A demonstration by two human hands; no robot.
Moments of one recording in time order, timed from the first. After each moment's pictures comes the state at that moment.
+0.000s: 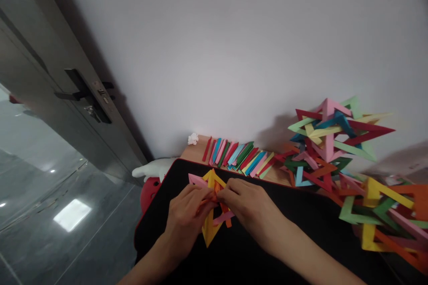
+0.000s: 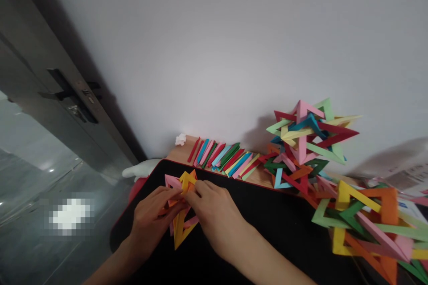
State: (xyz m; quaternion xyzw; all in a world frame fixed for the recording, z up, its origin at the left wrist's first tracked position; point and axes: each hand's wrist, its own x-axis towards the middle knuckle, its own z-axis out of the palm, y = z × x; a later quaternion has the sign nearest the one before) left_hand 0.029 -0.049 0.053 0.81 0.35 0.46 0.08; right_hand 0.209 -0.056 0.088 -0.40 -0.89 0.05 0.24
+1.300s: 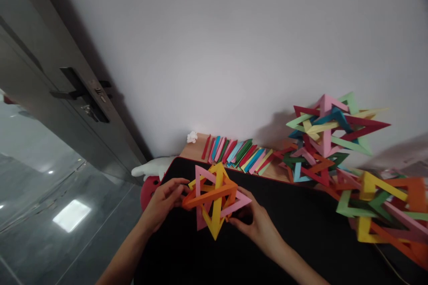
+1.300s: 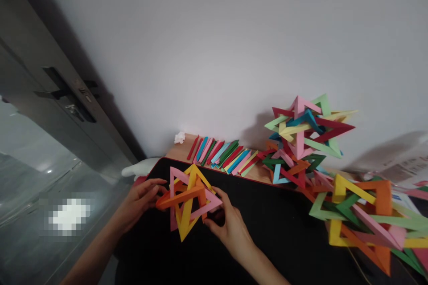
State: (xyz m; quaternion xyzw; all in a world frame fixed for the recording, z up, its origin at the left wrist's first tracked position) left_hand -0.030 -0.024 0.024 0.49 0.49 0.37 0.62; right_hand 0.228 -0.077 -0.034 -0.57 -0.61 0.40 0.37
